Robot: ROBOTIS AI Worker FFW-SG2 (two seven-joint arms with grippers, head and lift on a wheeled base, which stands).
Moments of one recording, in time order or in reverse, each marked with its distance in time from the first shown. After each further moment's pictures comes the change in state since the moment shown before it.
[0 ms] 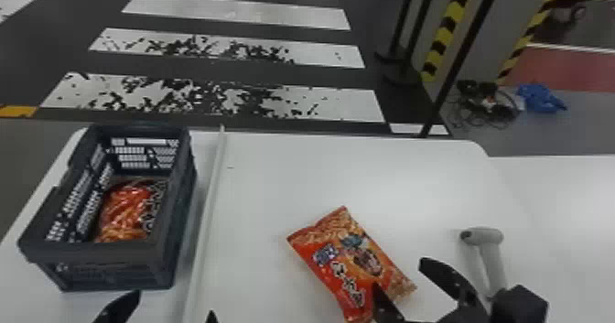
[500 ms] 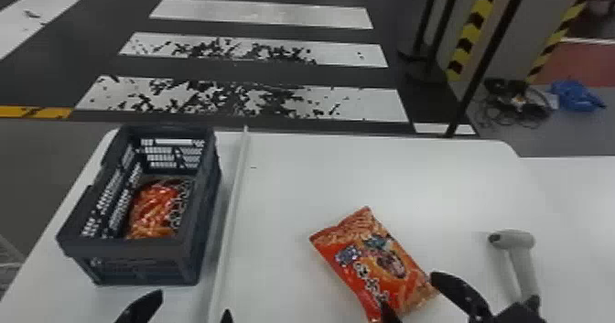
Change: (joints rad) left arm 0.019 -0.021 0.087 0.059 0.147 -0.122 -0.104; right arm -0.010 0.000 0.063 0.039 0.137 0.000 0.000
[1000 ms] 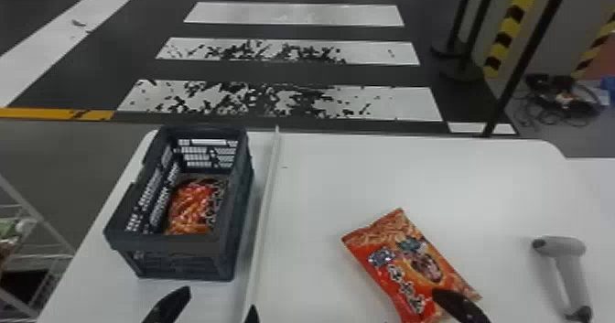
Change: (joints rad) left arm 0.051 -0.022 0.030 0.010 0.023 -0.114 -0.016; right arm -0.019 -0.018 0.129 0.070 0.140 -0.082 -0.032
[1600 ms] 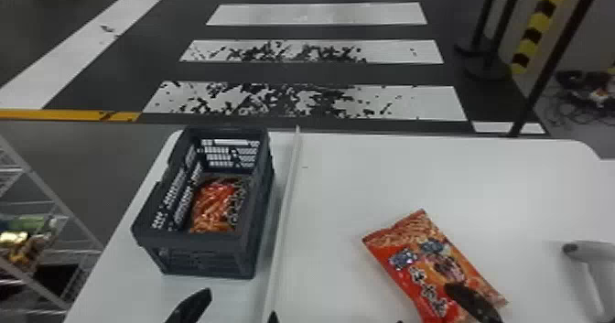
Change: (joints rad) left arm 0.040 0.010 0.000 -0.005 -0.015 -0.058 -0.005; right arm -0.101 -0.044 0.053 0.137 0.089 -0.069 -0.067
